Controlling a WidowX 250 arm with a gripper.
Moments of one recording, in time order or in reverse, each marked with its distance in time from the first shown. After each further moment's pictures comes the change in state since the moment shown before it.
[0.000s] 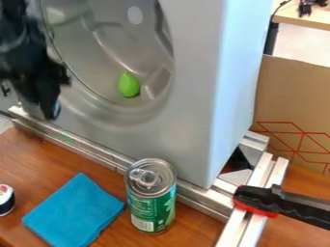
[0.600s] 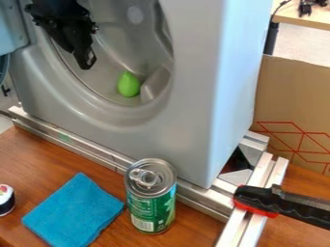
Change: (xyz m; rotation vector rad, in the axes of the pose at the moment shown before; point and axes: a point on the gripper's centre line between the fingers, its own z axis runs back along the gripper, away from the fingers) arm 0.068 -0.029 0.017 -0.167 -0.077 -0.229
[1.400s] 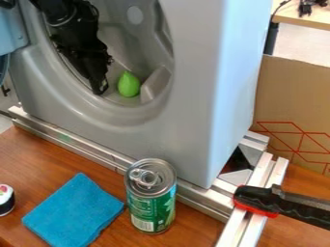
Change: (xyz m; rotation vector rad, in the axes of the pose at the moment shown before) arm -0.002 0.005 -0.059 -0.011 0.081 -0.060
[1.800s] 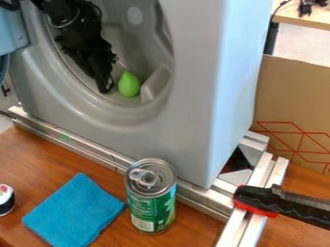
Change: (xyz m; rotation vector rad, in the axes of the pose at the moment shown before) arm 0.008 -0.002 -0.006 -0.026 -0.032 0.028
